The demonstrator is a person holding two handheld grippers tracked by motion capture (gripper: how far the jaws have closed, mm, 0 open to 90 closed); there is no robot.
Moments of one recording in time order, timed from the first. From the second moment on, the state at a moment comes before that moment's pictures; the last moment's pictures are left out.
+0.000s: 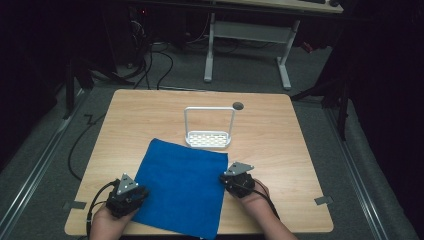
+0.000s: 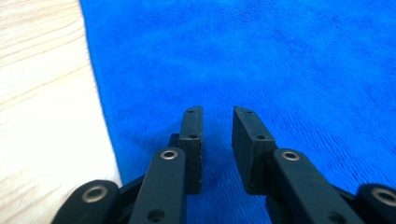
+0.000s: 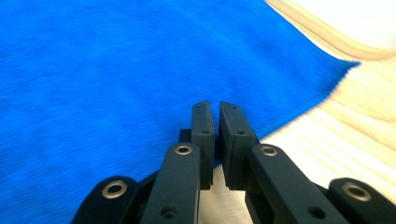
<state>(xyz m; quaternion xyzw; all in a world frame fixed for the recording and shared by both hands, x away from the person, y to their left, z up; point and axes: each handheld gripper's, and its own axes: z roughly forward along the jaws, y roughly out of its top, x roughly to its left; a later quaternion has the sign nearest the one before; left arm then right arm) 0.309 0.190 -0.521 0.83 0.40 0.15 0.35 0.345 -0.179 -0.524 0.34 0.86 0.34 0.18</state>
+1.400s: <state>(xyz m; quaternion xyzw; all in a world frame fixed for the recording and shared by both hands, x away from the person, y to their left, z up) 0.325 0.113 -0.525 0.87 0.31 0.08 0.38 0.314 -0.243 -0.524 0.41 0.83 0.32 0.19</state>
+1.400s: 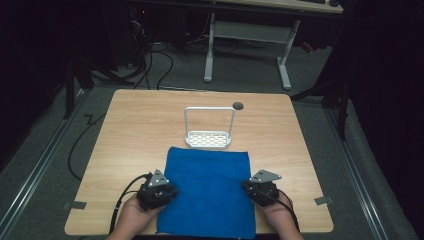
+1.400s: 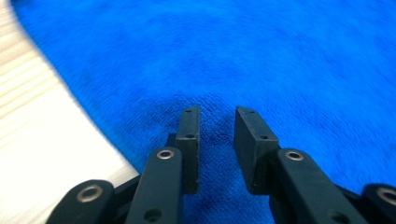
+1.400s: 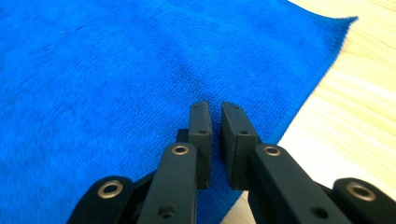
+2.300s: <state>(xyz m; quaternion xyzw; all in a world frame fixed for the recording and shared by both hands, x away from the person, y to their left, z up) 0.420 0.127 -0.531 0.79 0.44 0.18 0.40 0.314 -0.274 -0.522 0.44 0.78 0.40 0.19</state>
